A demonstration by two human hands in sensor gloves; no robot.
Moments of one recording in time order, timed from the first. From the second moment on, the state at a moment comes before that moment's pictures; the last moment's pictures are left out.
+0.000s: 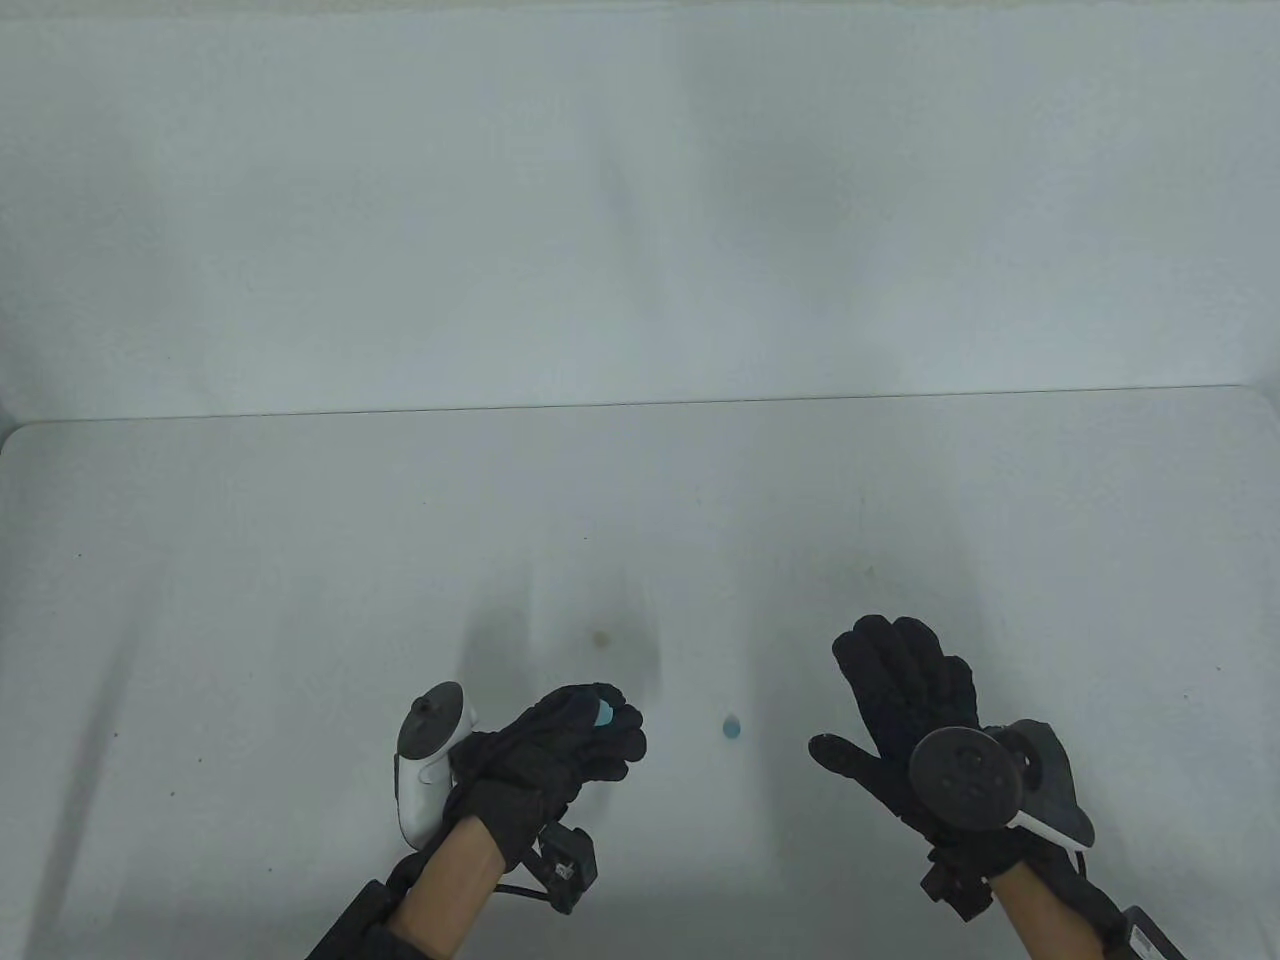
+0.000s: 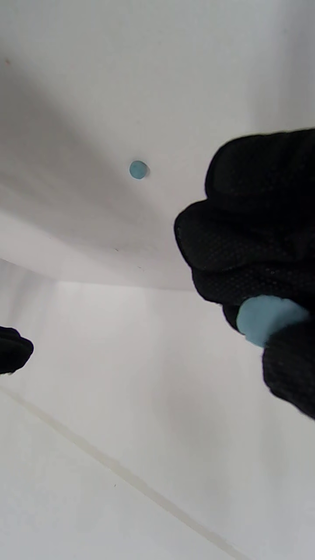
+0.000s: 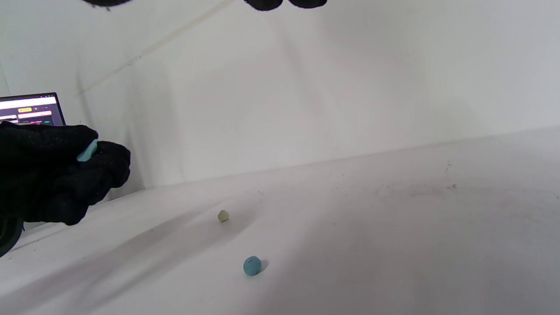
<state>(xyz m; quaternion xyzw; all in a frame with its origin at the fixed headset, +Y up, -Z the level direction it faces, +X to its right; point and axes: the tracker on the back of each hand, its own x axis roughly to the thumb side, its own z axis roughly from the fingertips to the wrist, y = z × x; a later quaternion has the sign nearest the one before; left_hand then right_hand) -0.164 -0.733 -0.337 -0.22 -0.06 0.73 0.65 0.204 -0.655 -0.288 0.21 -0.08 0.96 0.16</state>
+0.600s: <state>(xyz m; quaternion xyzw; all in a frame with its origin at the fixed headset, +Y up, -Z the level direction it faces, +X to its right) -0.172 -0.729 -0.337 -0.17 -0.01 0.66 0.73 0.203 -0.654 -0.287 0.21 -0.09 0.96 0.16</state>
